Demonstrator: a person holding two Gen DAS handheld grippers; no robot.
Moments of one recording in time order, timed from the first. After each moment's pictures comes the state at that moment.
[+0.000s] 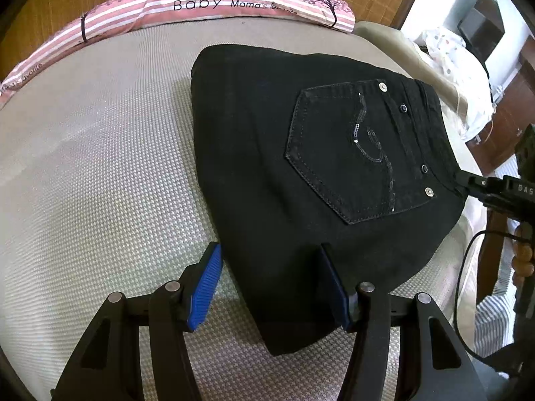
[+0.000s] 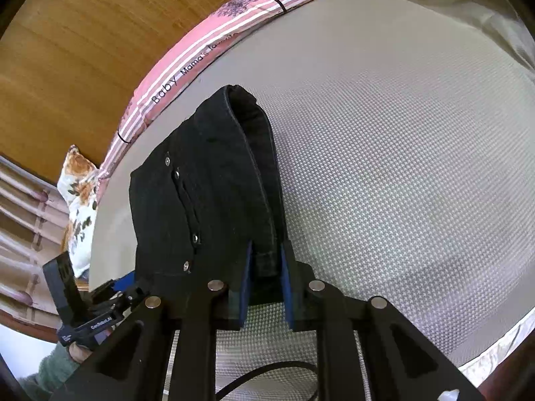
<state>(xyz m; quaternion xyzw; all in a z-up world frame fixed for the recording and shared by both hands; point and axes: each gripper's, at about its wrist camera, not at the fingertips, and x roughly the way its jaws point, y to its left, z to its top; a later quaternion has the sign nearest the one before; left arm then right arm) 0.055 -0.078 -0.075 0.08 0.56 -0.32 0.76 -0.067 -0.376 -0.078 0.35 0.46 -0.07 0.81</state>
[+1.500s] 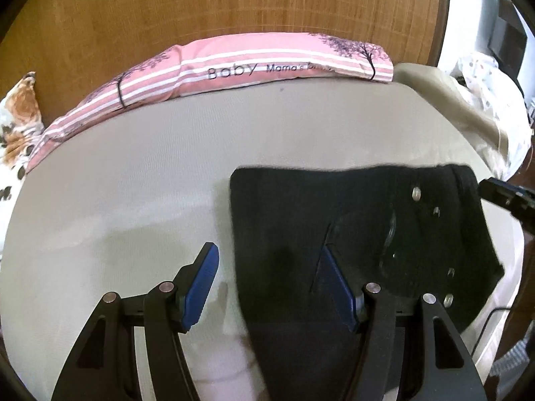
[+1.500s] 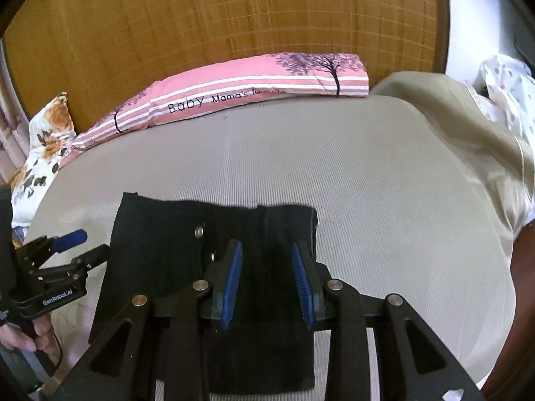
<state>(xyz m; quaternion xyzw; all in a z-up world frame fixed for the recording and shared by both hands) 0.105 -0.122 -0.025 0.11 0.48 -0.24 0.84 0.012 -0.329 -0.011 0.11 0.43 -0.11 0.89</state>
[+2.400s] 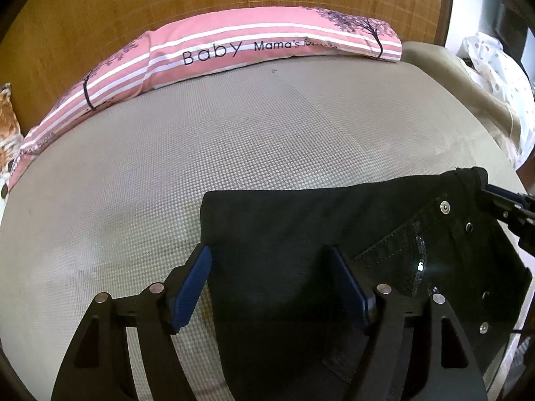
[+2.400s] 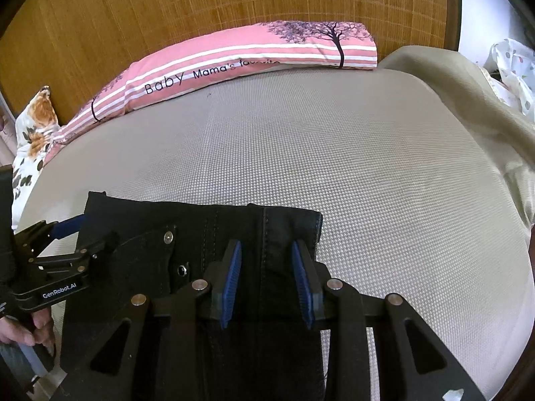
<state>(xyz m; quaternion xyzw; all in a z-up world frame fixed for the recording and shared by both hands) 0.150 -0.155 -0.073 0.14 0.50 -0.24 0.82 0.049 -0.354 -0.061 0.13 0.47 -0.11 0.87</state>
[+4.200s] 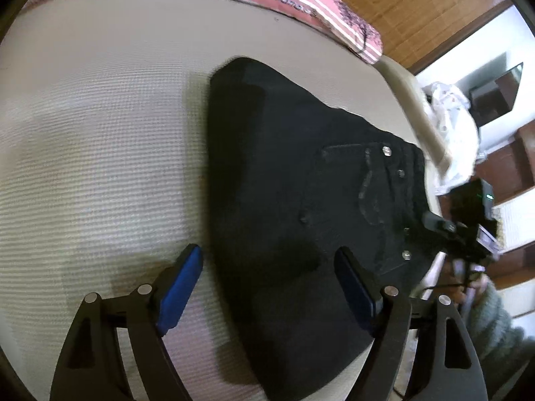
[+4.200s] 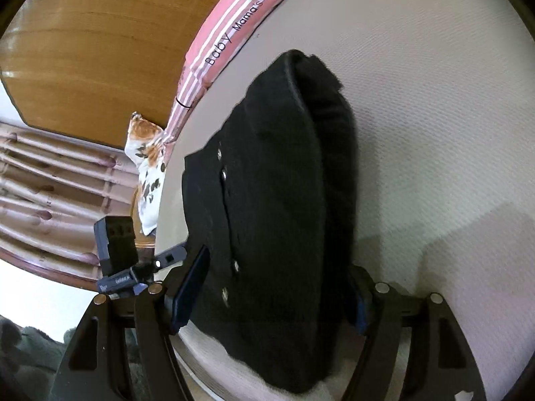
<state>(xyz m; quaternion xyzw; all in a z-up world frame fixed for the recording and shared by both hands) 0.122 -0.071 -0.083 -0.09 0.62 -0.34 0.70 0.027 -0.390 -0.127 0.43 0.49 0.15 0.74</state>
